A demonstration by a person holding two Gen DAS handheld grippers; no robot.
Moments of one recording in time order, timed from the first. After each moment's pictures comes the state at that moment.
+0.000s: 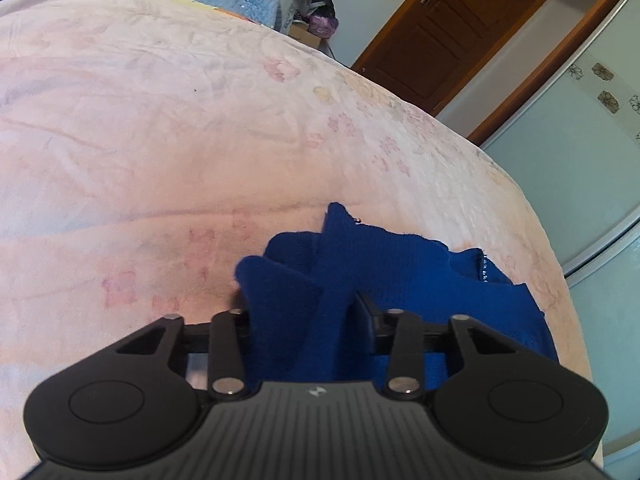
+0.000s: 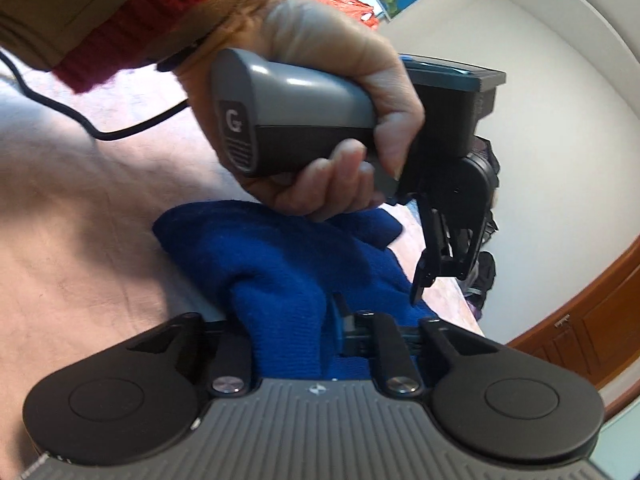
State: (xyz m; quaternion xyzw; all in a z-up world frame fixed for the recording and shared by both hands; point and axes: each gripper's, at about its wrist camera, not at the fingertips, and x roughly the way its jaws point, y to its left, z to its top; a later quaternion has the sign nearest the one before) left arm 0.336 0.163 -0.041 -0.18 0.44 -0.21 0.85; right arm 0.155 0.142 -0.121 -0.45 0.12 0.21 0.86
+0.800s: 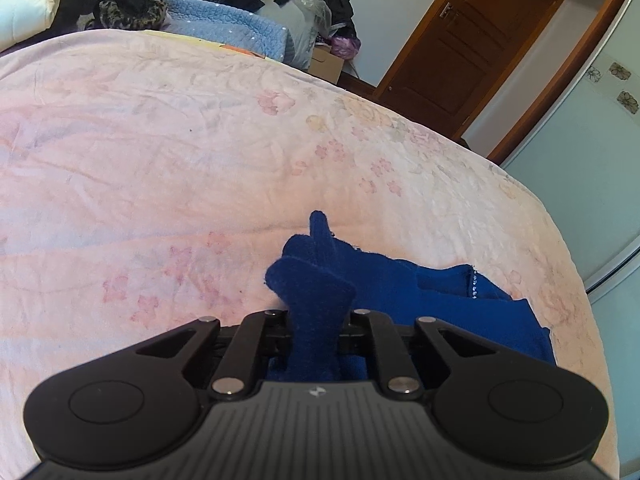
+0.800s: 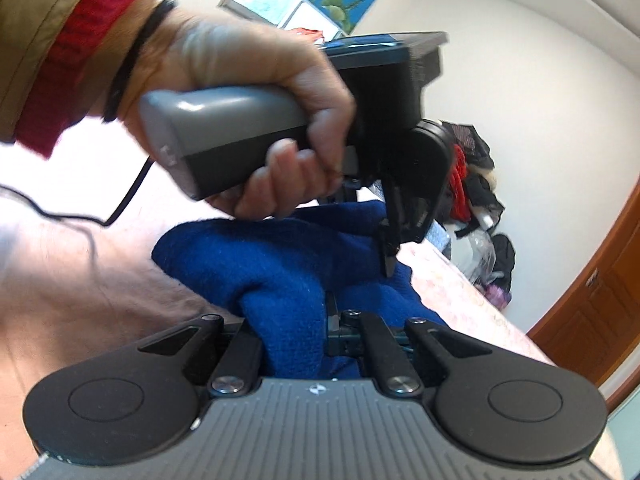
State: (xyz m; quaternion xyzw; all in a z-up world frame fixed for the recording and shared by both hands) left arm 0.311 0.125 0.006 -0.16 0.43 -0.15 0.88; right arm 0.133 0.069 -0.063 -0.30 0.11 0.24 0.92
